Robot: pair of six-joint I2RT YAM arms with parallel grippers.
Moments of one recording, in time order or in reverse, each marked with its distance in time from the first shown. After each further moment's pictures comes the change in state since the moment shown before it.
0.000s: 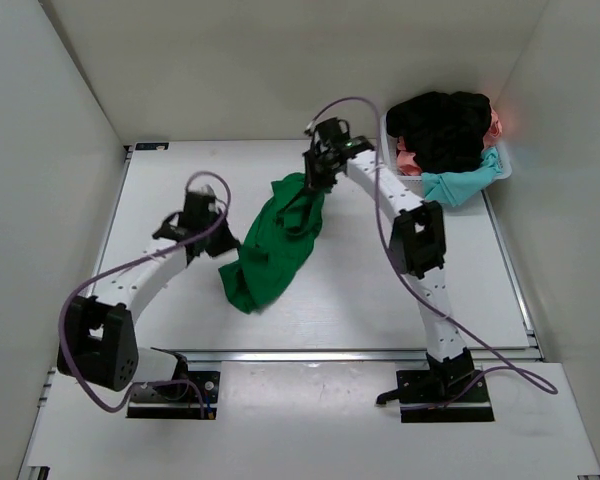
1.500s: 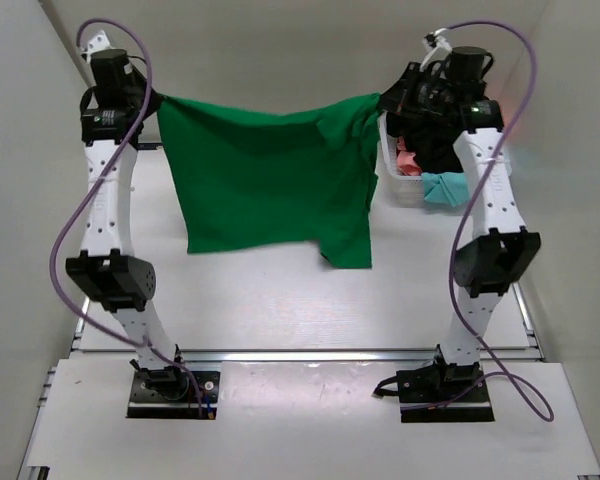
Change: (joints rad) left arm 0.336 0.527 1.390 -0.321 -0.188 0.160; right arm -0.392 -0.425 -0.031 0.231 -0.376 0.128
